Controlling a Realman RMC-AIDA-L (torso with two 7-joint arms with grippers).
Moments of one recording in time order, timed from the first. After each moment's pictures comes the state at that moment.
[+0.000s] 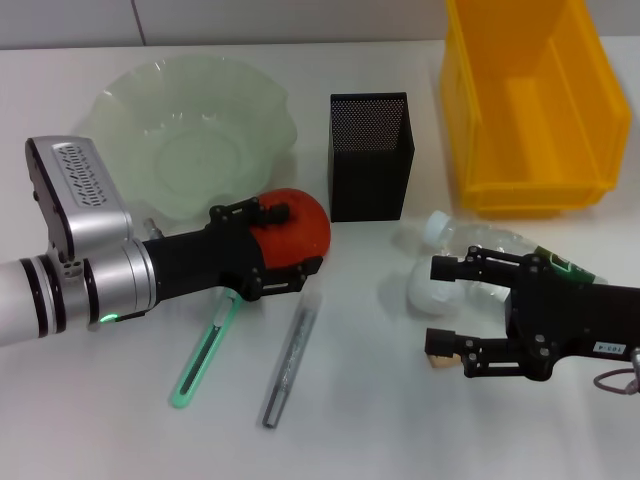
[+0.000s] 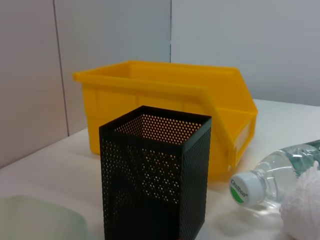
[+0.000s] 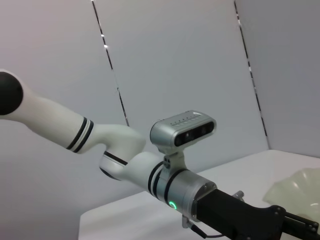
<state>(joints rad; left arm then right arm) -0.57 -2.08 1.06 0.27 1.58 1.18 -0.85 0.38 2.08 -0.81 -0.54 -1.83 -1.79 1.11</state>
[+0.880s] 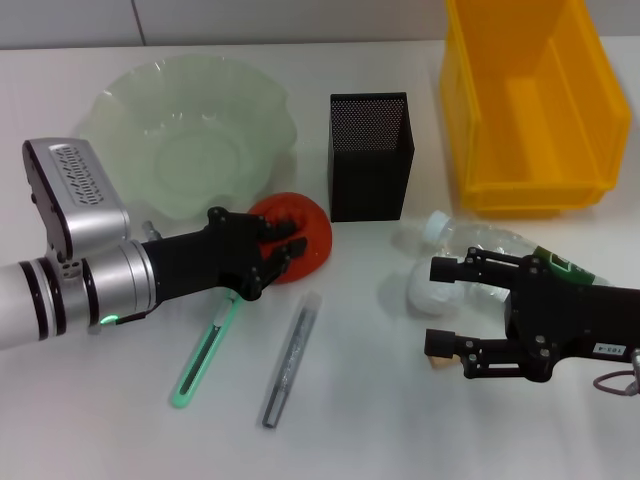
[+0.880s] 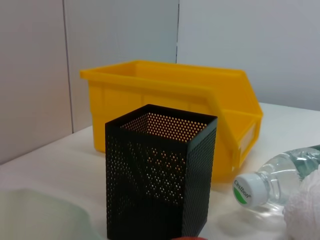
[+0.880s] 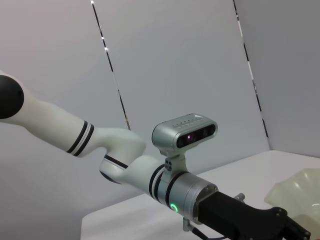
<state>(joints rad) -0.56 -2.08 1.06 0.26 1.56 1.17 -0.87 0.38 2.08 -0.81 -0.53 -1.83 -1.79 1.12</state>
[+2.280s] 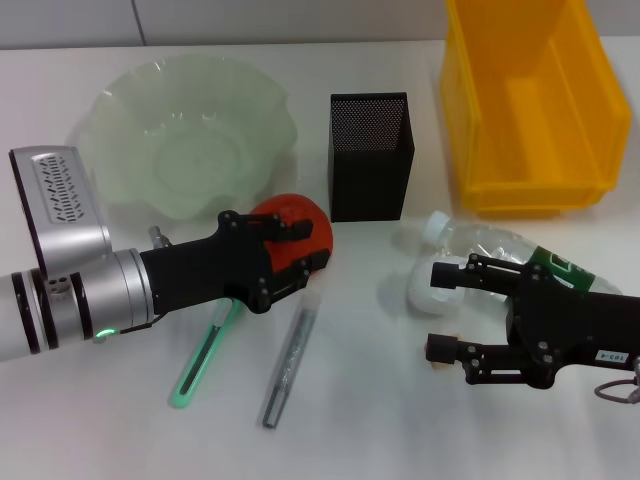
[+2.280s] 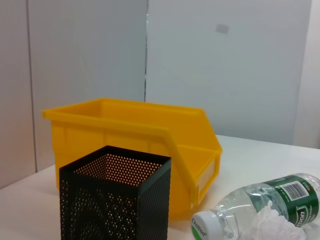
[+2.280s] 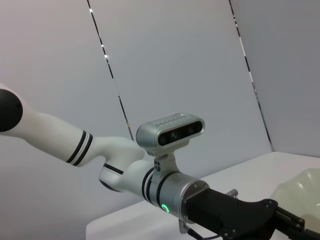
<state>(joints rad) -0.53 -2.08 1.10 0.29 1.51 1.31 -0.83 0.37 2.08 -0.81 -0.50 -1.82 -1.80 1.12</state>
